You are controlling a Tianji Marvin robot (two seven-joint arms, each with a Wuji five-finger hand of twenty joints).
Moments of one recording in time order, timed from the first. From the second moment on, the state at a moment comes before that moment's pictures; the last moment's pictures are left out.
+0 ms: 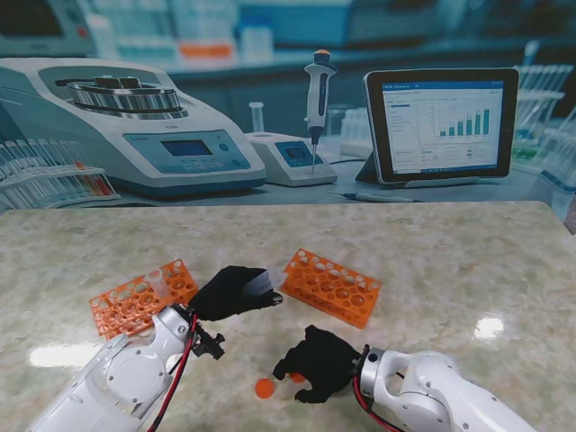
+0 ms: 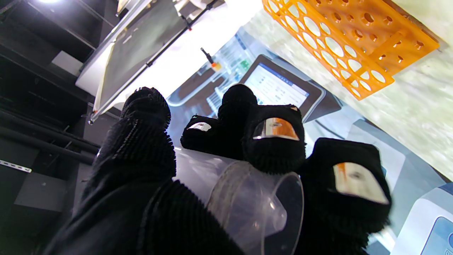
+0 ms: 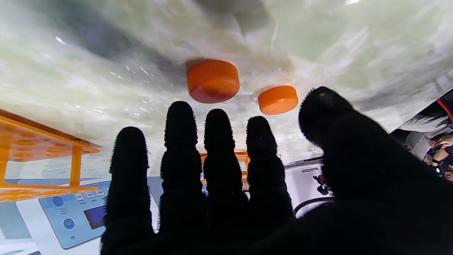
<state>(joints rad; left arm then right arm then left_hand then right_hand) 1.60 -1.11 -1.15 -1.62 0.29 -0.47 -0.03 -1.59 -1.00 0.98 -1.67 -1.10 -0.50 0.06 0.90 -0.27 0.05 0.06 0.77 0.12 1.26 1.33 1.14 0.09 0.82 1.10 1.19 0.07 1.31 0.99 1.04 0.25 1.82 0.65 0.57 -0.54 0.75 -0.07 0.63 -0.02 0.39 0.64 0.84 0.05 0.36 0.65 0.79 0.09 0.36 0.67 0.33 0.25 0.96 0.49</state>
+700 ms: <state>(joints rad) 1.59 -1.11 -1.15 -1.62 0.29 -0.47 -0.04 -1.58 -1.00 0.96 -1.65 -1.18 -0.48 0.00 0.90 -0.27 0.05 0.06 0.77 0.12 1.26 1.33 1.14 0.09 0.82 1.10 1.19 0.07 1.31 0.99 1.04 0.26 1.82 0.65 0.57 -0.55 0.75 -0.07 0.63 -0.02 0.39 0.65 0.83 0.05 0.37 0.66 0.79 0.08 0.38 0.71 0.34 0.23 1.01 0.54</state>
